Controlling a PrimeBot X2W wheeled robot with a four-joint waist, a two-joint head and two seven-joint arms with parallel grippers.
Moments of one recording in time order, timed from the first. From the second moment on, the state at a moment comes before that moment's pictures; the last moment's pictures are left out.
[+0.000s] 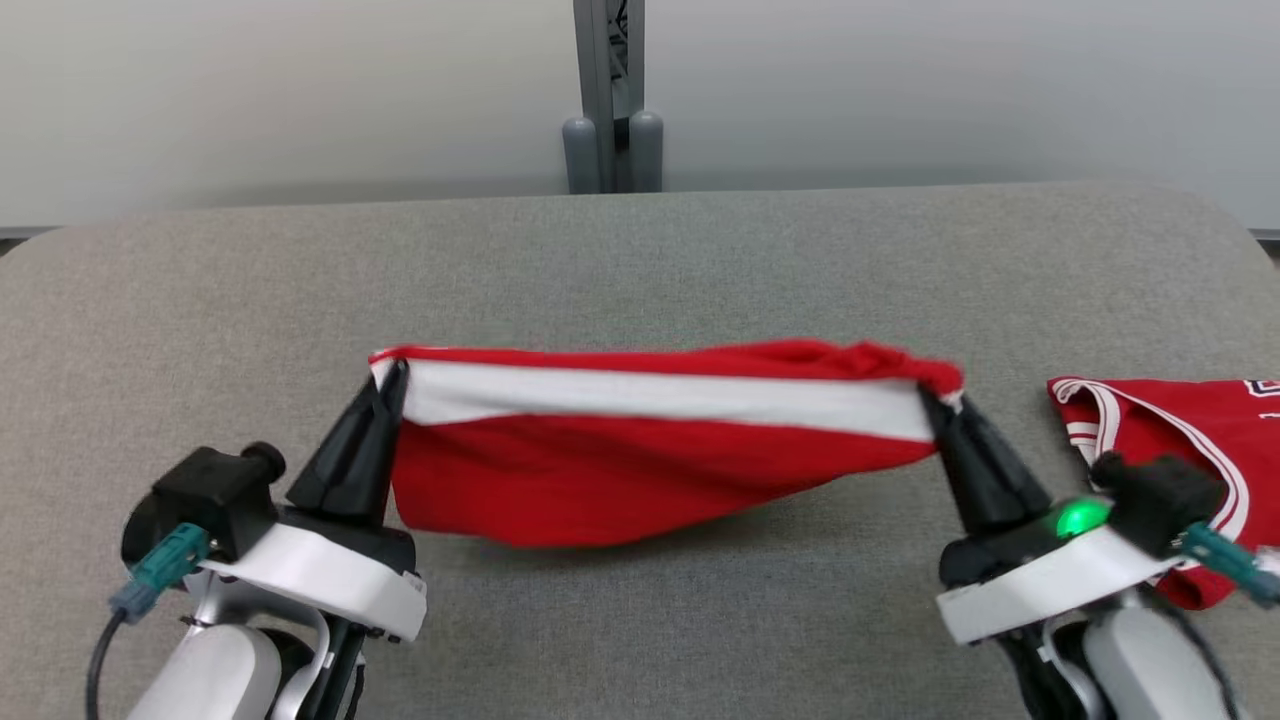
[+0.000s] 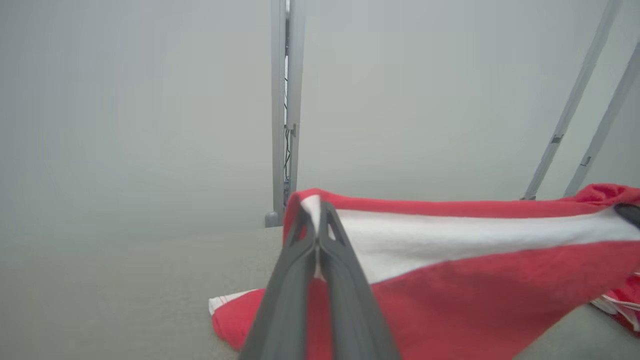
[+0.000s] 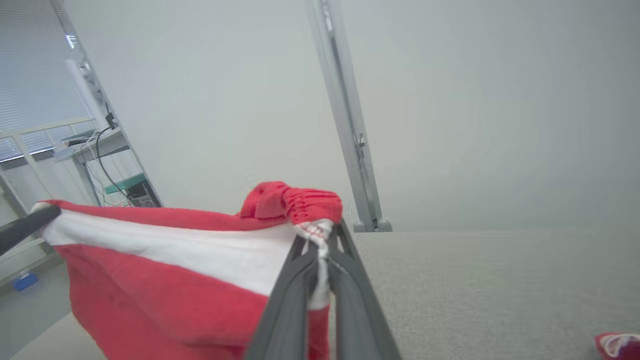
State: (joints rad) left arm -0.19 0.37 -0.39 -0.04 -0.56 0.12 -0.10; right arm -0.23 -0.19 0.34 0.18 0.54 0.13 -0.26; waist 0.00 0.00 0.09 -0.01
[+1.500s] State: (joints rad) left arm -1.15 0.31 -0.37 0.41 -0.47 0.01 -0.03; right arm -1.09 -0.23 0.36 0.45 0.52 0.13 -0.20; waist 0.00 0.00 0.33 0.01
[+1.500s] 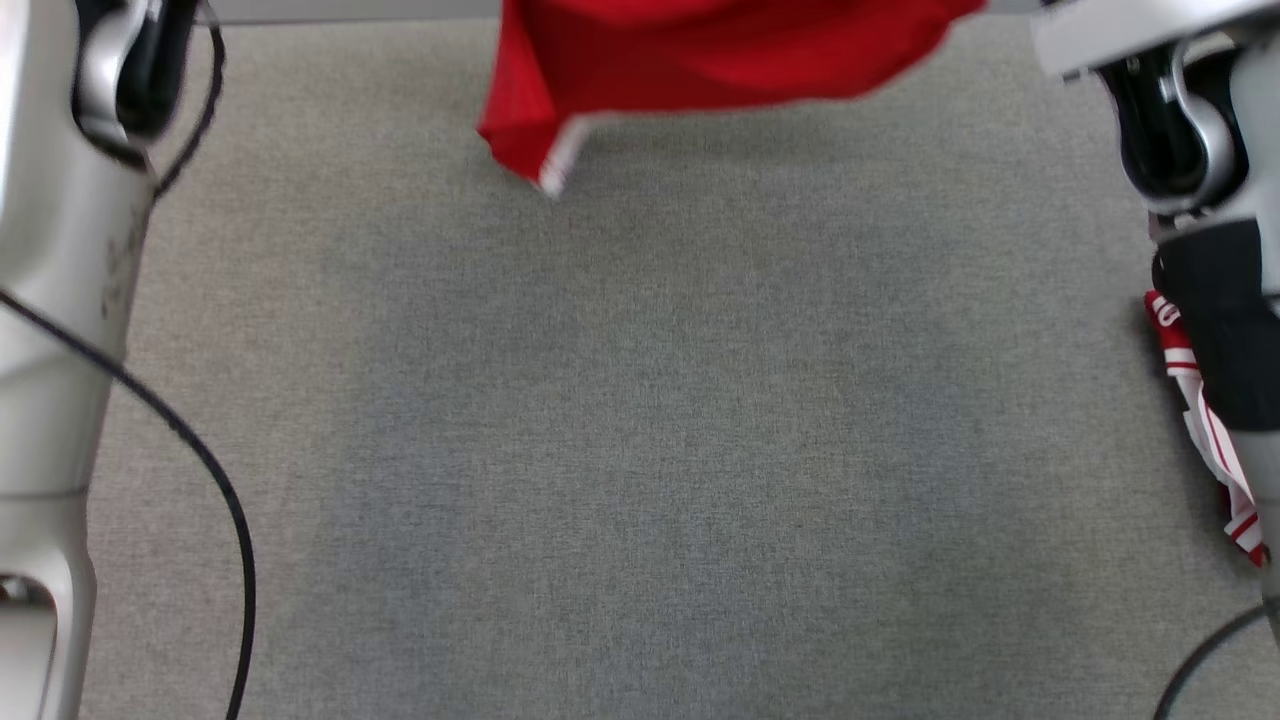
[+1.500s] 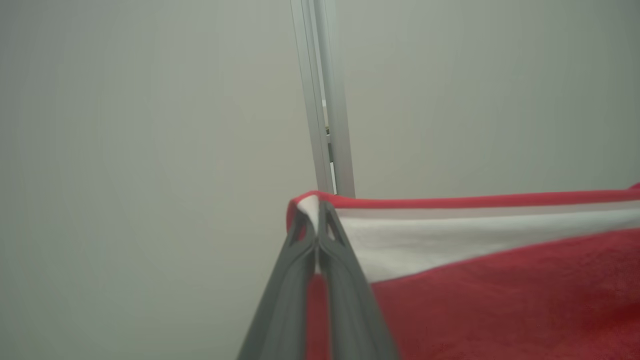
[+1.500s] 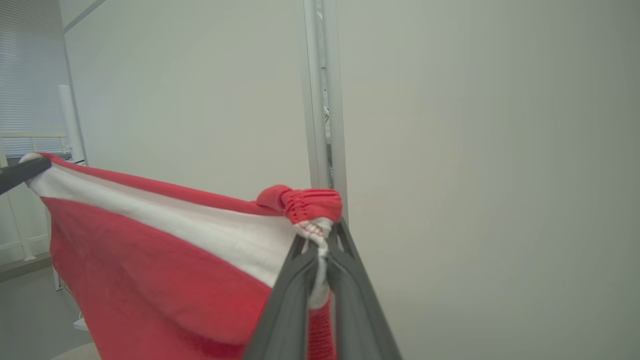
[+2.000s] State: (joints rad) left arm -1.40 0.17 -0.38 0.98 -0.49 -0.08 -0.24; right arm -1.38 -0.09 0.52 1.04 0.68 0.13 -0.25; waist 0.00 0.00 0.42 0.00
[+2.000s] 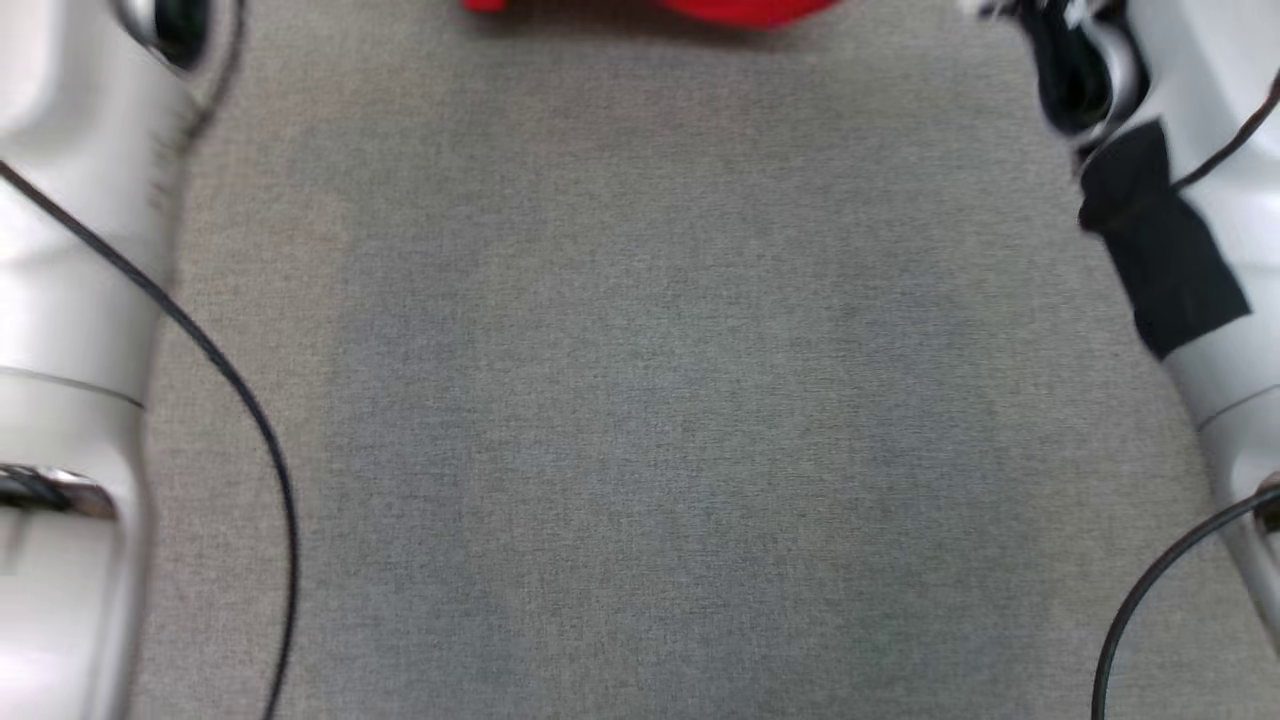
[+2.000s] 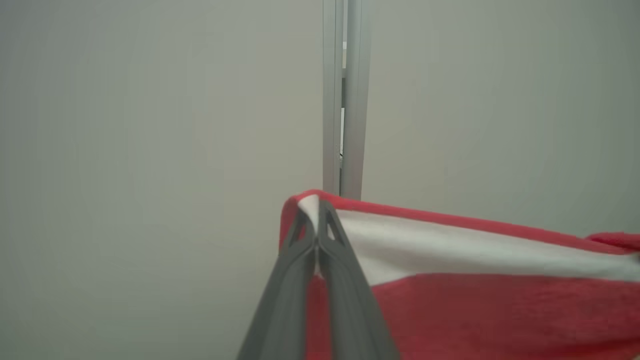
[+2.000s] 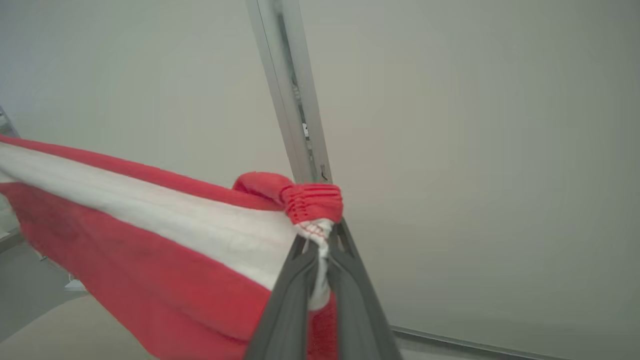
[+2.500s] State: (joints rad) left arm -0.74 0.12 -0.32 0.63 -0.42 -0.04 -0.26; right arm -0.89 -0.21 0.73 0.79 0.87 0.13 -0.26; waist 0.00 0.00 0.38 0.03
